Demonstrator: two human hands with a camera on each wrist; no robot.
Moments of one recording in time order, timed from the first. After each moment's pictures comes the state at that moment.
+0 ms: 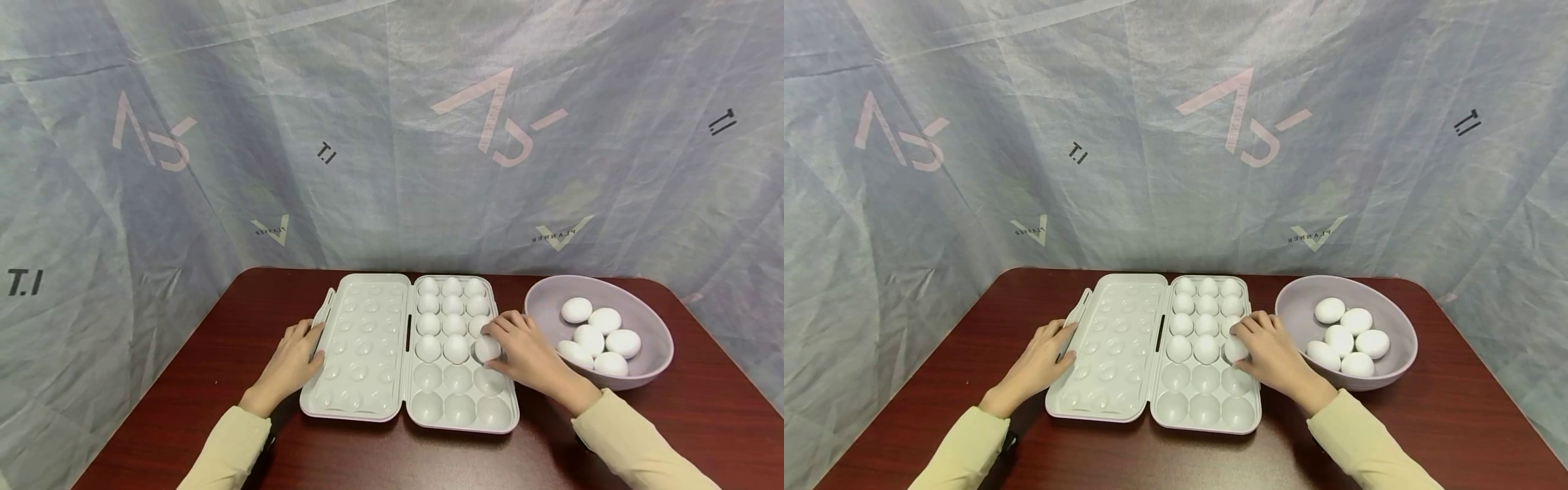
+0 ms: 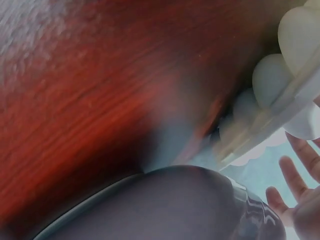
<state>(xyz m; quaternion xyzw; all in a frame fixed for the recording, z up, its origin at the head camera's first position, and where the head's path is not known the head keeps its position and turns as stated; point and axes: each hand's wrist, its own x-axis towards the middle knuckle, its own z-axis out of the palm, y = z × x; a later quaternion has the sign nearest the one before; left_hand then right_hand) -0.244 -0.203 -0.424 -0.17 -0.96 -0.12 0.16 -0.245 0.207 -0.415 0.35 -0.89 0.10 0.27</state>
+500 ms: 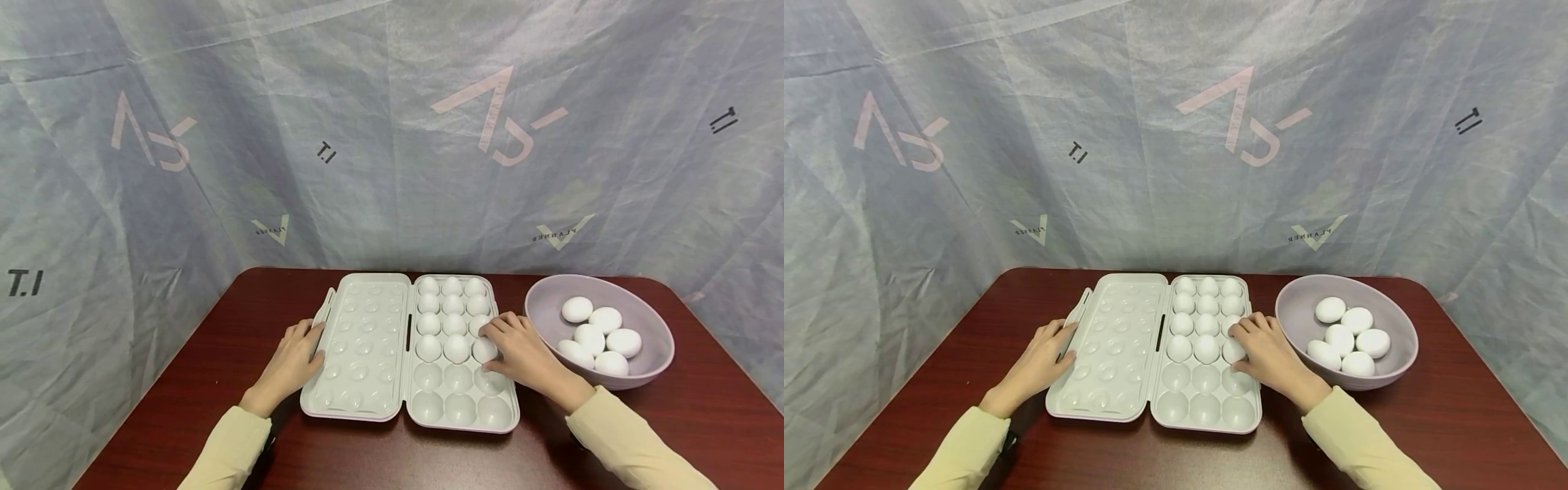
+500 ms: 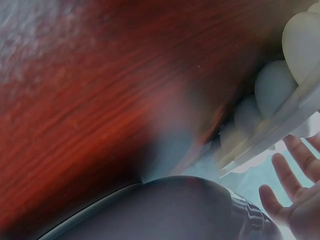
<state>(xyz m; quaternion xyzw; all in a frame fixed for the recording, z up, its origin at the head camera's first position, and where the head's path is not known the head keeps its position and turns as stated) -0.243 -0.202 -0.423 -0.17 -0.96 -0.13 0.16 -0.247 0.204 -0.420 0.33 -0.91 0.09 0.25</state>
